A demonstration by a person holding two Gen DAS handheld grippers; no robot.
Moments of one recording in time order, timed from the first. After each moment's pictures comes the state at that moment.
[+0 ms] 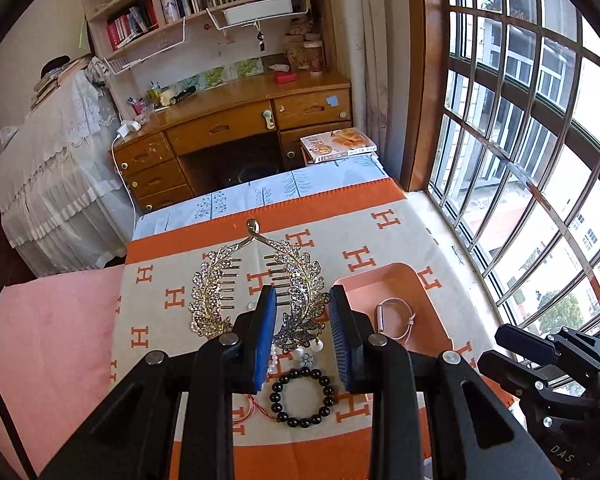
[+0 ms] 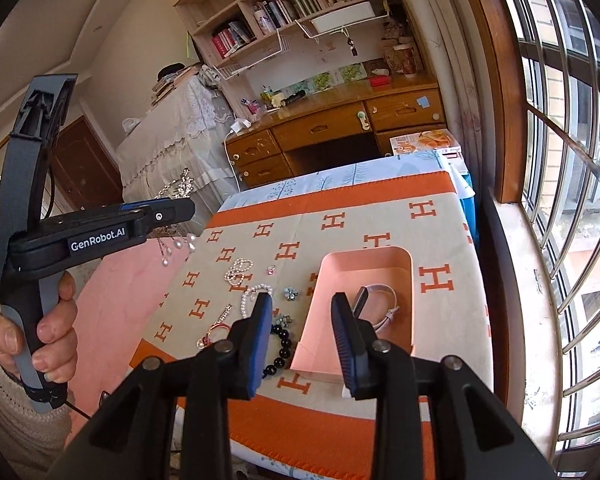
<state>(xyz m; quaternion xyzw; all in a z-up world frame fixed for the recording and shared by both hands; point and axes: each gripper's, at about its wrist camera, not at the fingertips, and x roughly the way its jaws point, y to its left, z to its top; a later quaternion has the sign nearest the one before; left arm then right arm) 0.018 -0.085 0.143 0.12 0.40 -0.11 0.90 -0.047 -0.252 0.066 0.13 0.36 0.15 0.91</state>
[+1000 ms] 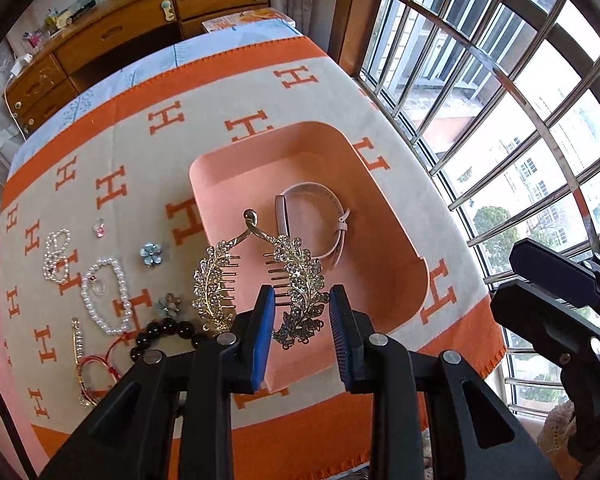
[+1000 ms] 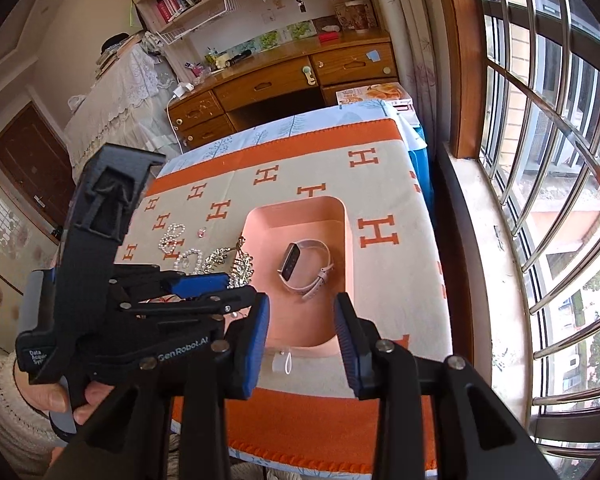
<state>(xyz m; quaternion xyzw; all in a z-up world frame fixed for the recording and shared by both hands) 0.054 -0.162 -0.037 0.11 0.58 -0.23 0.78 -0.023 -0.275 0.008 0.12 0.46 0.07 0.88</state>
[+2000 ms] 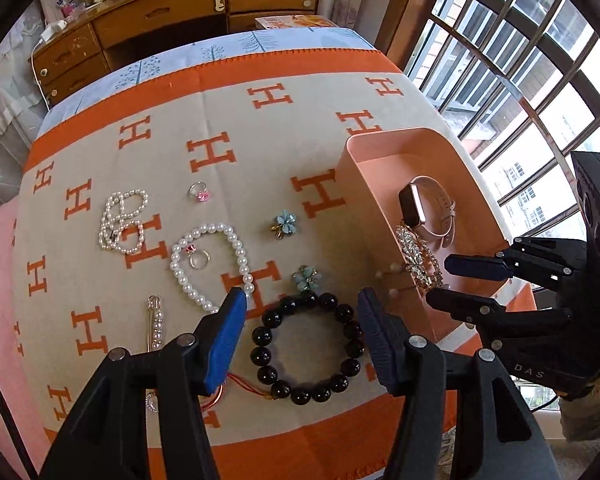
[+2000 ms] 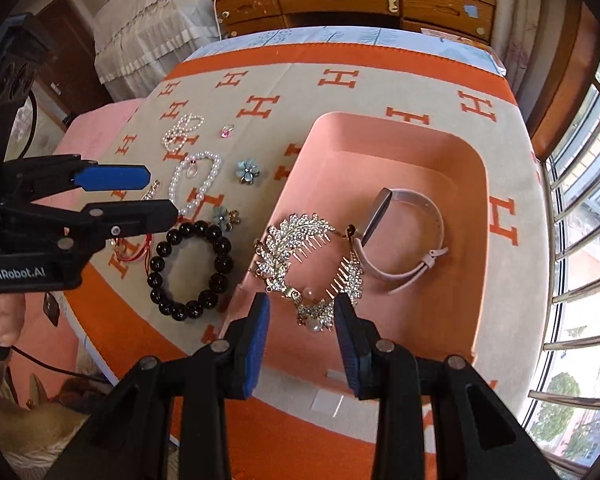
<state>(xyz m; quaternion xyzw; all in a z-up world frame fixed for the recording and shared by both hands) 0.082 -0.031 -0.035 0.06 0.57 -0.21 0.79 0.042 -0.187 -0.073 -0.01 0.56 0.17 0.81</state>
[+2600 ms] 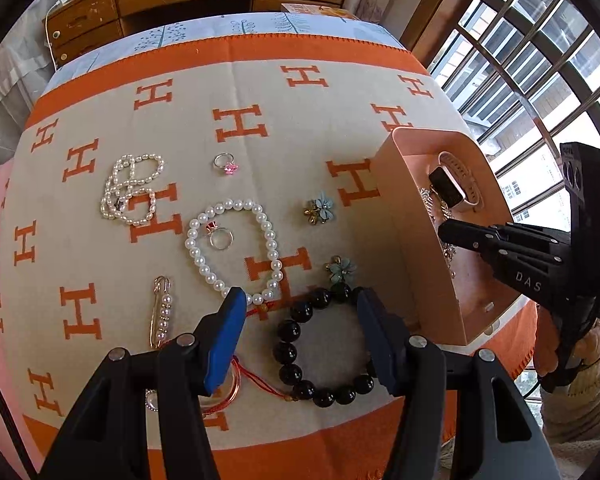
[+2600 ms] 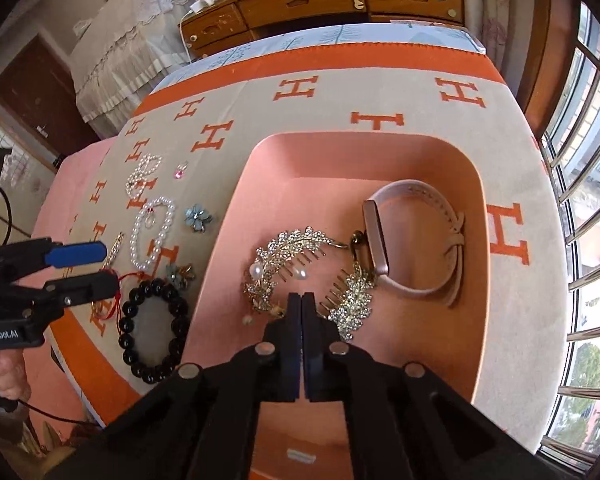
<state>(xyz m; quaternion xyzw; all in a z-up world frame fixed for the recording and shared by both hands) 0.094 -0.007 -0.058 0.02 0.59 -0.20 0.78 0.087 -0.213 -0.094 0.07 0.55 0.13 0.82</state>
